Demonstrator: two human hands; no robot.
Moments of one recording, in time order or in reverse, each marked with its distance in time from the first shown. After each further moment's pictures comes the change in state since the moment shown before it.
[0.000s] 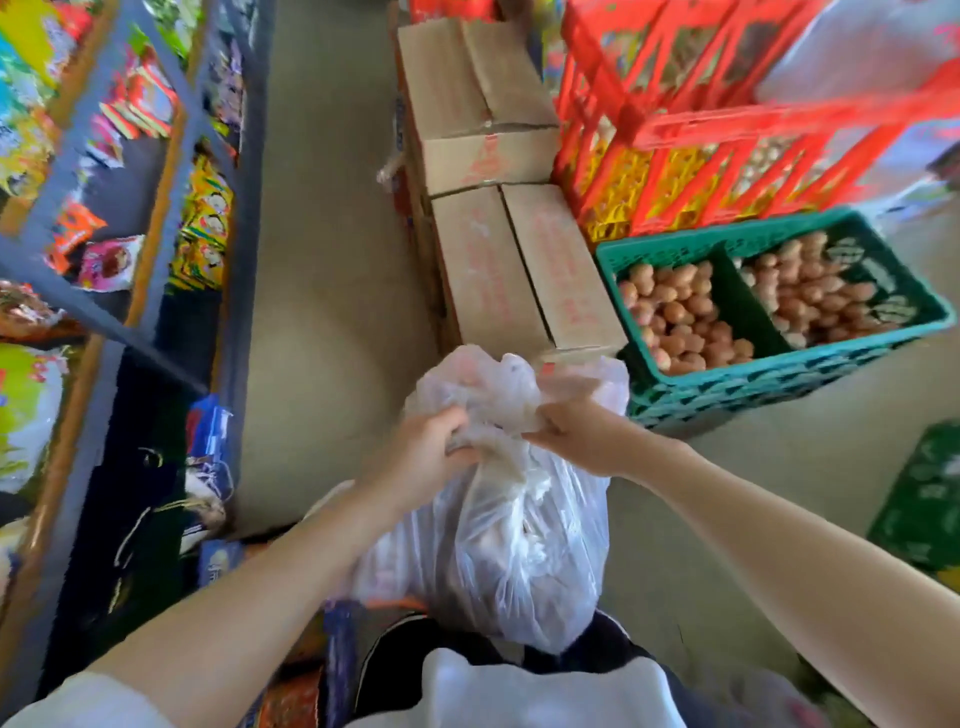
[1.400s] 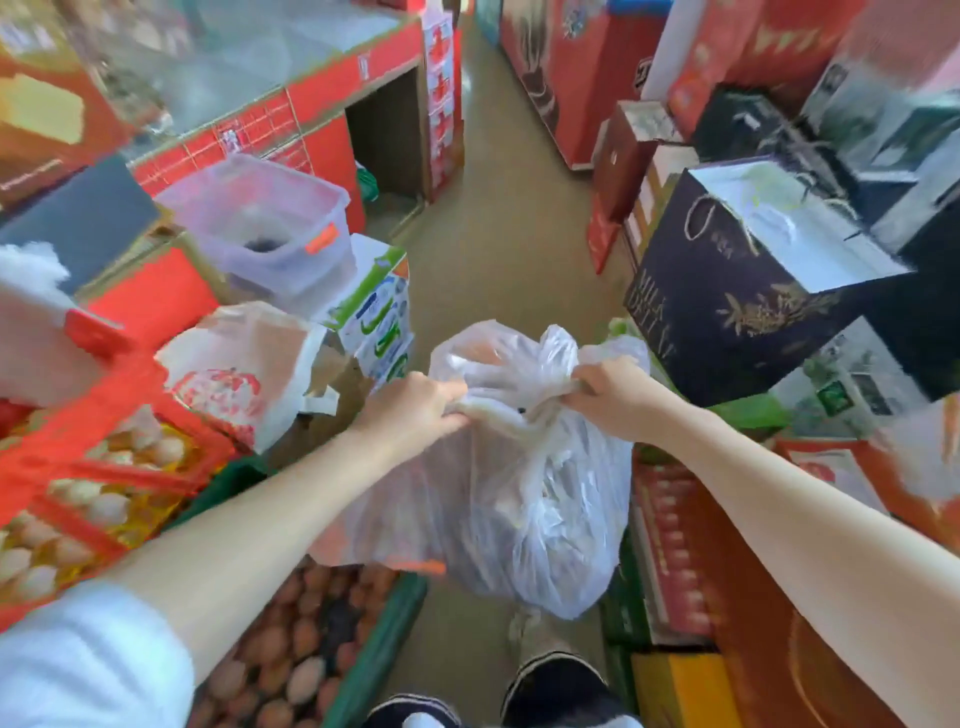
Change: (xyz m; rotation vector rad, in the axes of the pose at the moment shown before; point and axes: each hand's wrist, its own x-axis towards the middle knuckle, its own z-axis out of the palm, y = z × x) left_hand 0.694 0.698 0.545 0.514 -0.484 0.823; right_hand -0.275 0.933 -0.329 0.331 0.564 0.852
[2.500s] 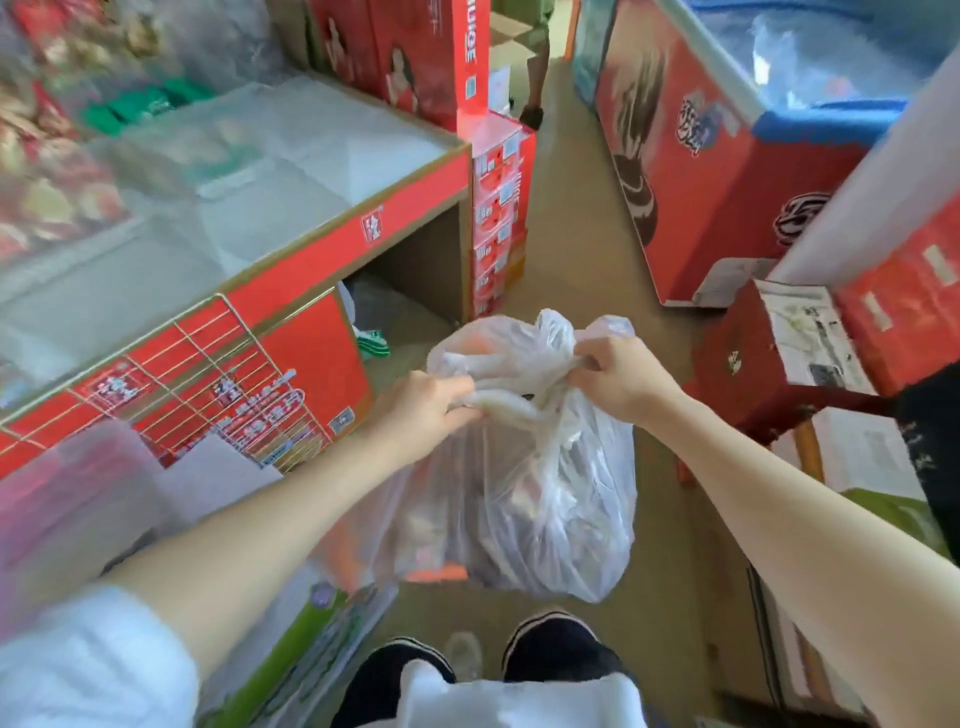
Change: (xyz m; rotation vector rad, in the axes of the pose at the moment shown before) left_hand 0.756 -0.242 -0.172 -0.146 0.223 -0.108; right_hand 0.803 0.131 -0.324 0.211 0.178 -0.230
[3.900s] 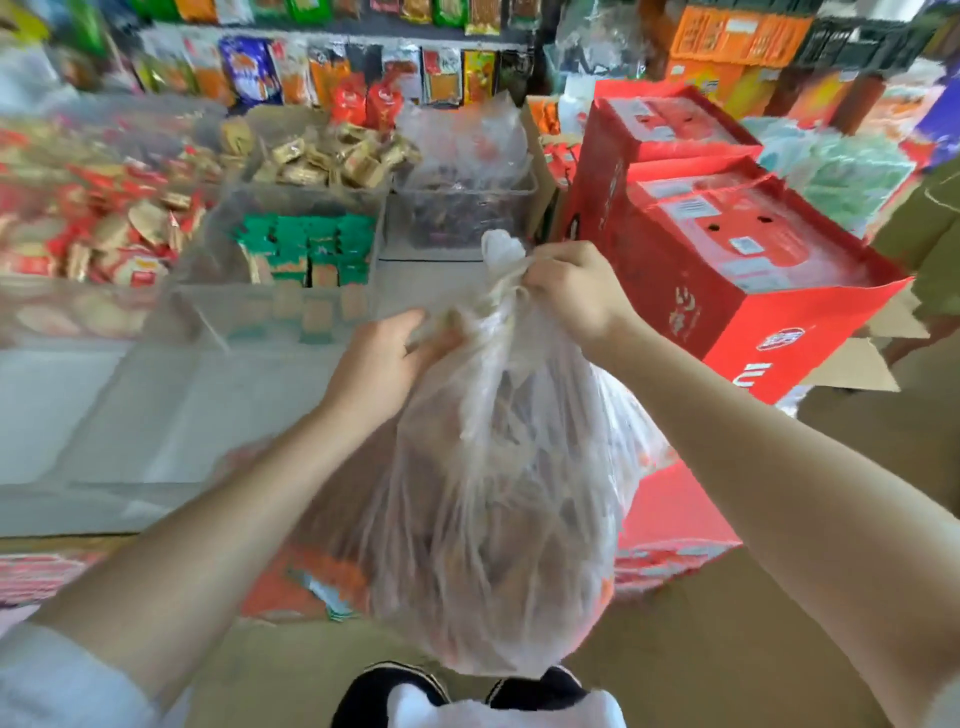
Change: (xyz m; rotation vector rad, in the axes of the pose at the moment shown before) left_hand 0.593 -0.296 -0.198 -0.203 0.867 -0.686; right_hand 0.829 -0.160 -0.104 0.646 -0.432 -0.568
